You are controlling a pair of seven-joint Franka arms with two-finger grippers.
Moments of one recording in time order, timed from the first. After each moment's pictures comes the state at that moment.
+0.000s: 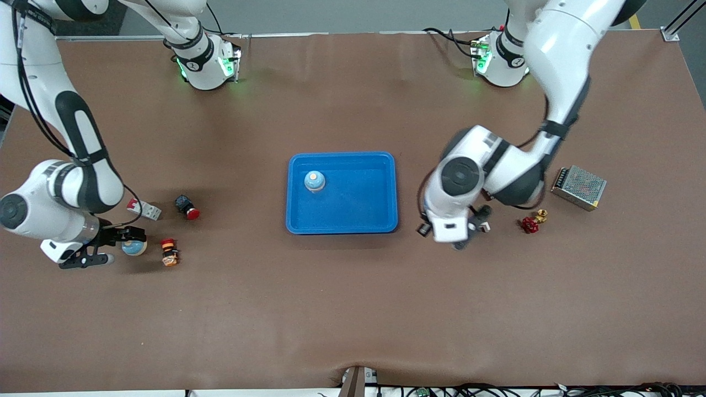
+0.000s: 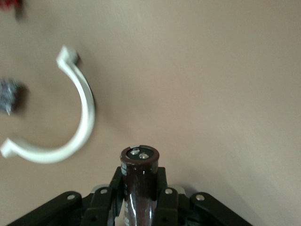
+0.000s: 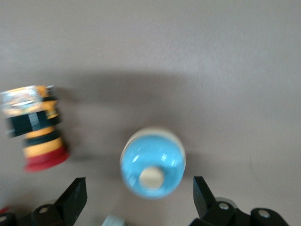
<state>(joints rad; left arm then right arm) -0.10 0.62 -0.44 -1.57 0.30 2.04 -1.46 -0.23 0.59 0.01 -1.72 0.02 2.19 -0.30</state>
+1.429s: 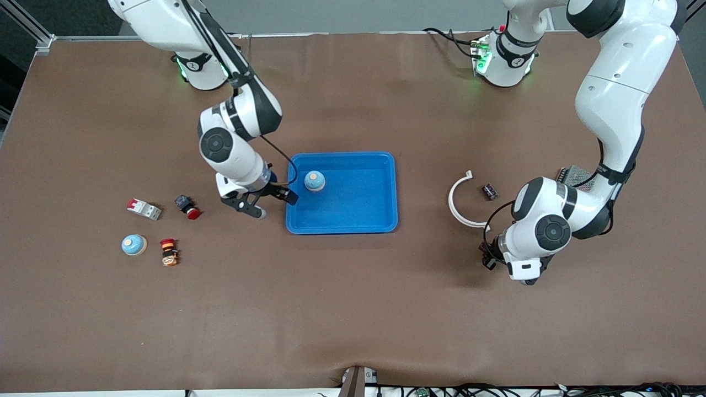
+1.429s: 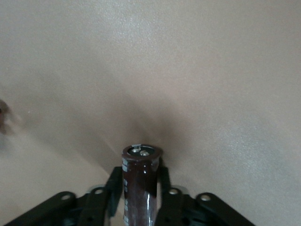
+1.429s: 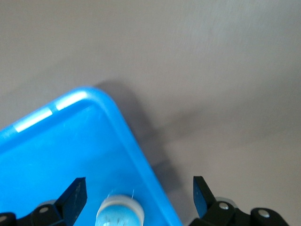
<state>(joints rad) 0.16 0.80 -0.43 -1.61 0.36 2.24 -1.28 0.51 0.37 0.03 -2.08 0.22 2.46 0.82</state>
